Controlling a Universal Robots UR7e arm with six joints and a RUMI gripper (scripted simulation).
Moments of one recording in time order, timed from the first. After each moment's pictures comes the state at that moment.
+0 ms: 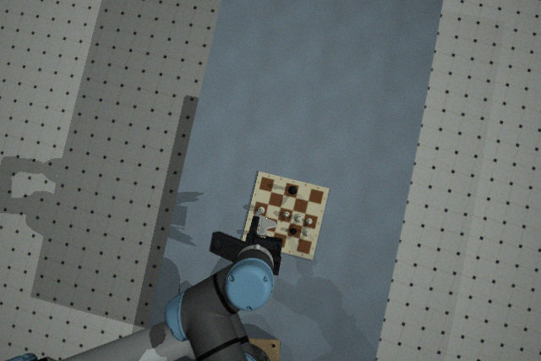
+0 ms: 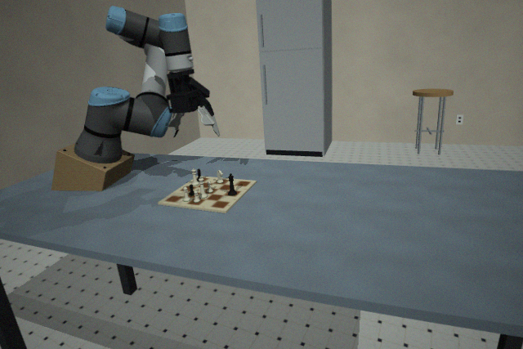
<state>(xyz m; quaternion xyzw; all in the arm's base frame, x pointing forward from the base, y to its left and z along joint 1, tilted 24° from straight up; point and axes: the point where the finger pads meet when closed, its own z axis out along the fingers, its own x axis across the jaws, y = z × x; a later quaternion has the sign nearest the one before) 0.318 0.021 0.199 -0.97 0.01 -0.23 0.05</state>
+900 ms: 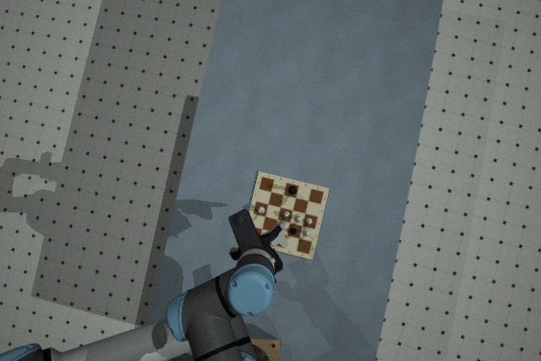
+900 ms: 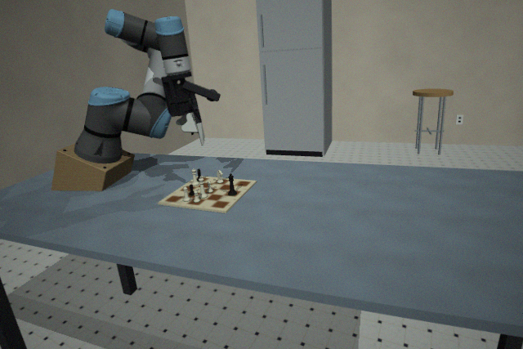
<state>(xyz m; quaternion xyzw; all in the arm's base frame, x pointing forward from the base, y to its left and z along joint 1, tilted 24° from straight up) 0.329 0.014 0.196 -0.87 0.42 -0.19 0.15</state>
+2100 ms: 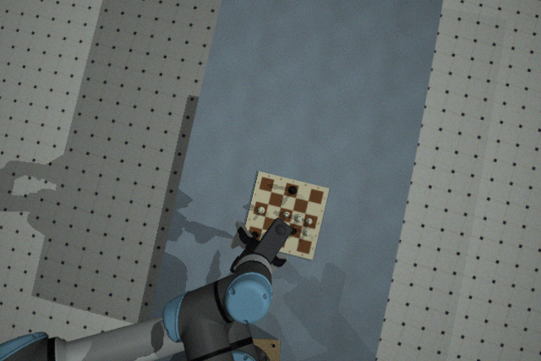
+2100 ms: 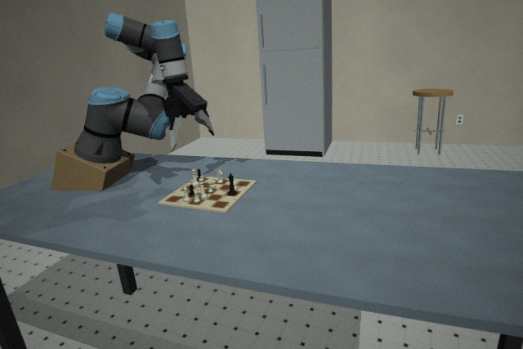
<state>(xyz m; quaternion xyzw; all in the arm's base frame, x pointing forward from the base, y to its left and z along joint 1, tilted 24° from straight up) 0.326 0.000 0.184 -0.50 0.82 -0.09 0.24</state>
